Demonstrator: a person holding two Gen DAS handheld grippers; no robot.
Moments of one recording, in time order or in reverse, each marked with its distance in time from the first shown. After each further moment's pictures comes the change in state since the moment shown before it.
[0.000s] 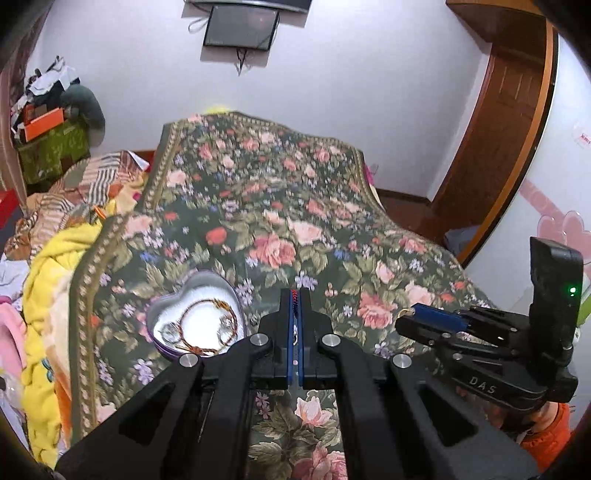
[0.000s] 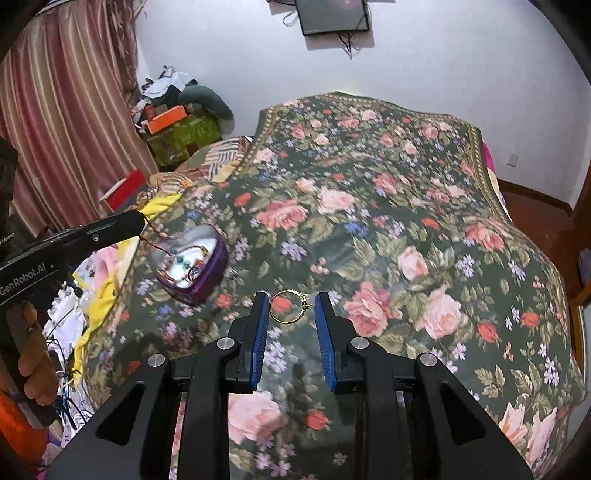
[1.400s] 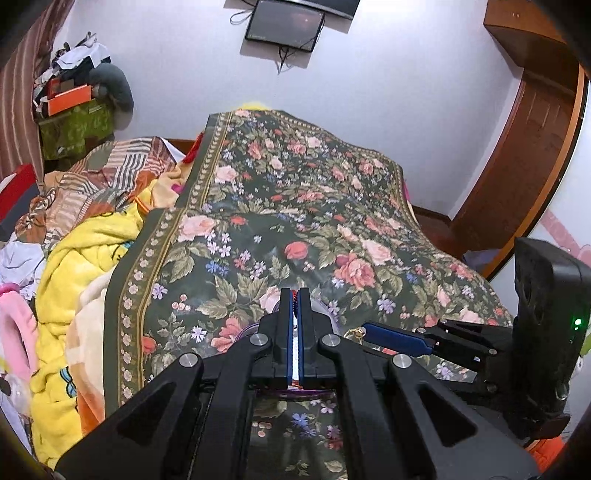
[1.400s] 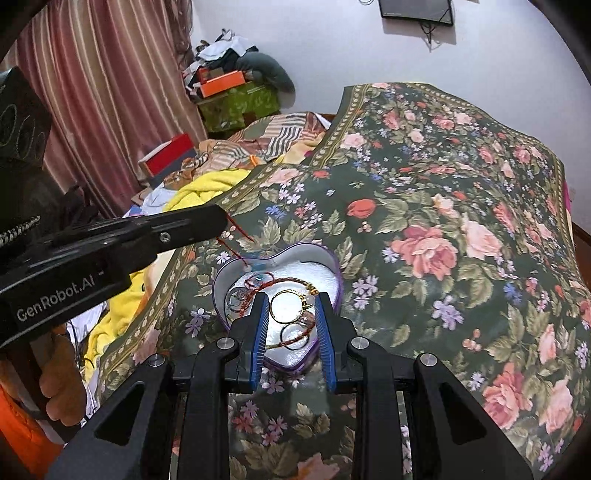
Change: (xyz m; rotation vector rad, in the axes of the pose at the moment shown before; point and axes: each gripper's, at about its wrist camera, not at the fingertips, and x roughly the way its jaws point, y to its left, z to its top) left arm 0.021 0.097 0.011 -0.105 0.008 0.046; right arm 0.092 0.098 0.035 -0.158 0.096 0.147
